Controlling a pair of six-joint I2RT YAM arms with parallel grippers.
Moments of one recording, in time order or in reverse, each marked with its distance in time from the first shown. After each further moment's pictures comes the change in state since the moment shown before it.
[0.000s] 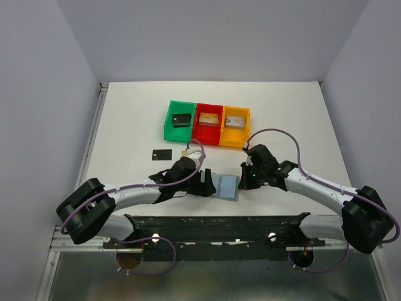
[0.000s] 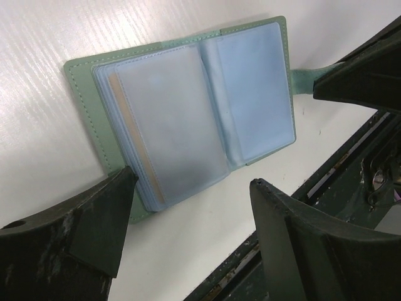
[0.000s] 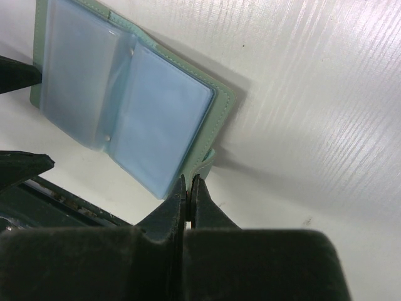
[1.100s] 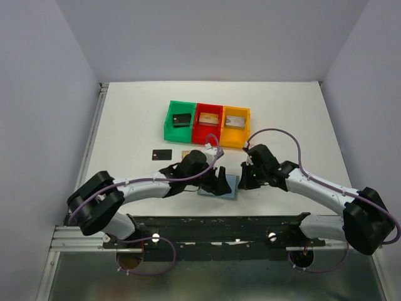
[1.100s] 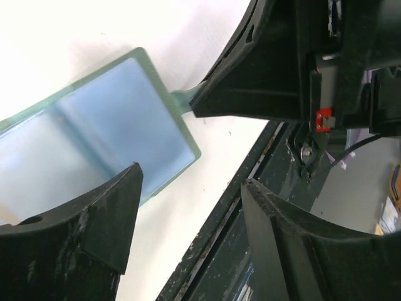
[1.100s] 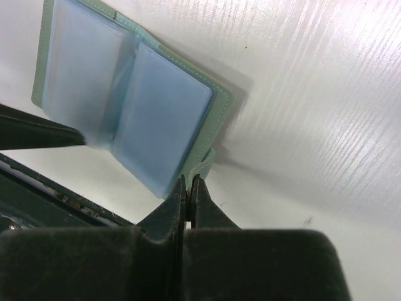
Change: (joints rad) left arm -0.051 0.188 0.201 0.089 0.245 0.072; right arm 0.000 -0.012 0.000 -0.002 -0.002 0.000
